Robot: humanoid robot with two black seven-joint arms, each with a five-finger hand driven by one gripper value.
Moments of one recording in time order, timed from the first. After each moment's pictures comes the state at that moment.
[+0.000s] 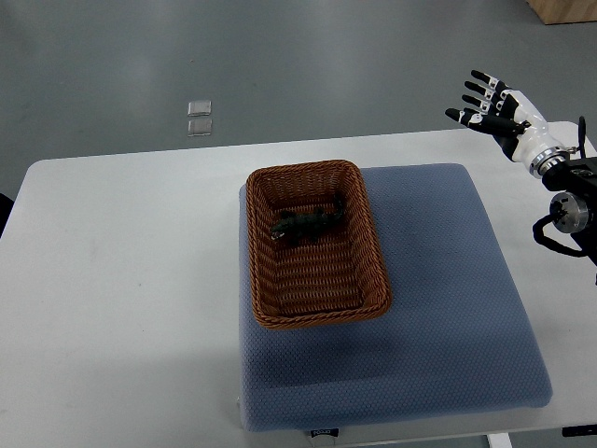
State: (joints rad) left arm -0.02 0.00 -0.09 -0.17 0.04 0.00 0.11; right arm 0.84 -0.36 0.47 0.49 -0.12 0.17 0.43
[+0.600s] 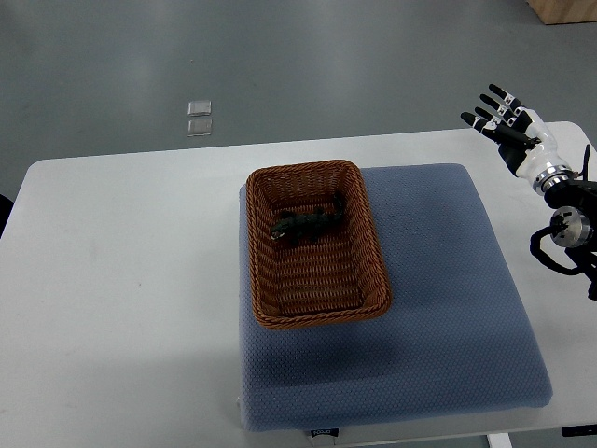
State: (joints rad) left arm -0.02 0.00 -0.09 -0.17 0.04 0.00 0.11; right arm 0.79 -0.35 0.50 0.50 -0.04 0.18 0.44
